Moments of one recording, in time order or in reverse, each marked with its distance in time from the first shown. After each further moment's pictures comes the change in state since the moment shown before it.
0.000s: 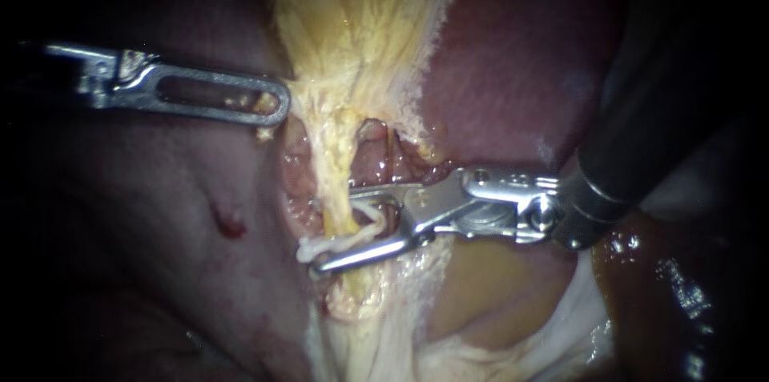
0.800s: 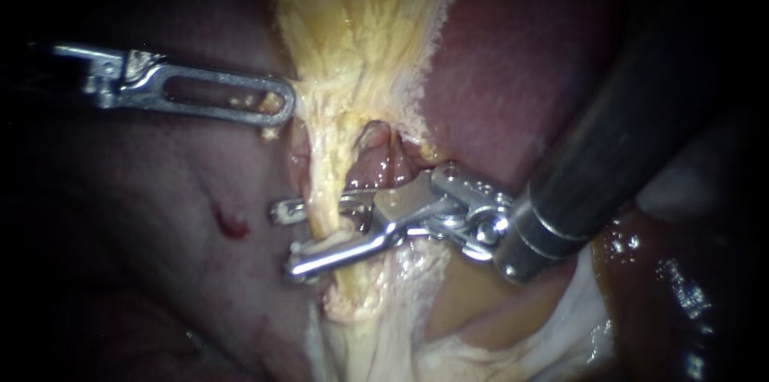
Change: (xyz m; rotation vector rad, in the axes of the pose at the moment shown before) right arm 0.001 0.002 0.001 0.070 0.167 0.142; left arm 0.000 0.000 0.000 -0.002 -0.002 0.000
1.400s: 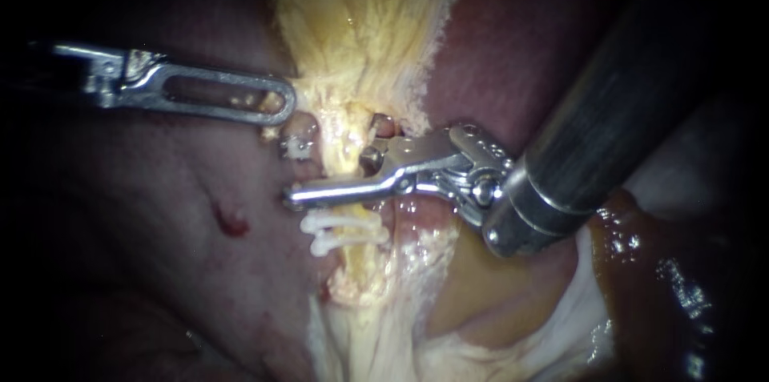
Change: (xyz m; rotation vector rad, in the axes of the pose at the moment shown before) right arm 0.004 0.000 -0.002 -0.133 0.114 0.042; left arm 0.000 0.000 0.000 0.000 0.000 0.000
